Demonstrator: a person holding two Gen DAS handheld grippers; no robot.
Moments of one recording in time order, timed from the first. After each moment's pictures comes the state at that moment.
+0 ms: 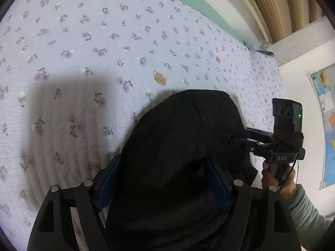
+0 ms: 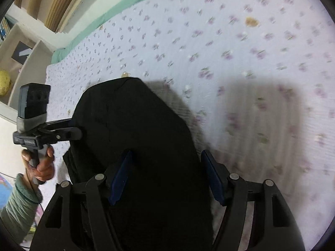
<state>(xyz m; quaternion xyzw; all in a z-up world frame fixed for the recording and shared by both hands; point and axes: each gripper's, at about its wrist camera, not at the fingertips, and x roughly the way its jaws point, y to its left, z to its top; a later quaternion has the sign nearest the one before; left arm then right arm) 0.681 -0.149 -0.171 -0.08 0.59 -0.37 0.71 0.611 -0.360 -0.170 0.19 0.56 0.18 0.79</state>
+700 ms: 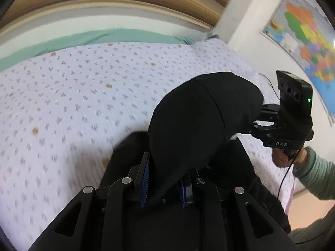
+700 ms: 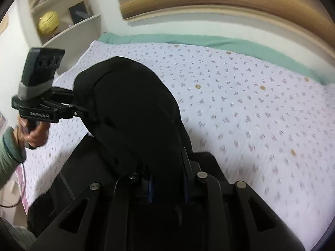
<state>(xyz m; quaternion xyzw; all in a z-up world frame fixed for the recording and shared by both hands) 0.443 -0.091 -0.025 0.04 0.45 -0.42 0.78 0.374 -0.271 -0.016 0.00 0.43 0.21 0.88</state>
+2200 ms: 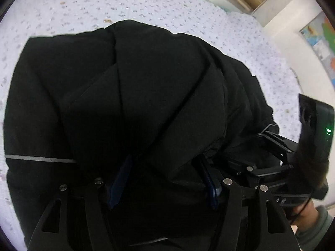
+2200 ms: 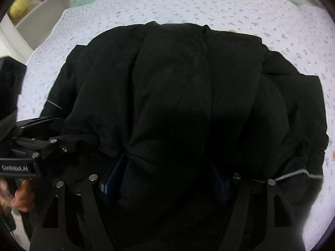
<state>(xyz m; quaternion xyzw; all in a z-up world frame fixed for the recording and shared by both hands) 0.288 -0.079 -0.169 -0.03 0.56 -0.29 0.77 0.207 -0.208 -0.166 0.05 0.55 0.09 0.83</state>
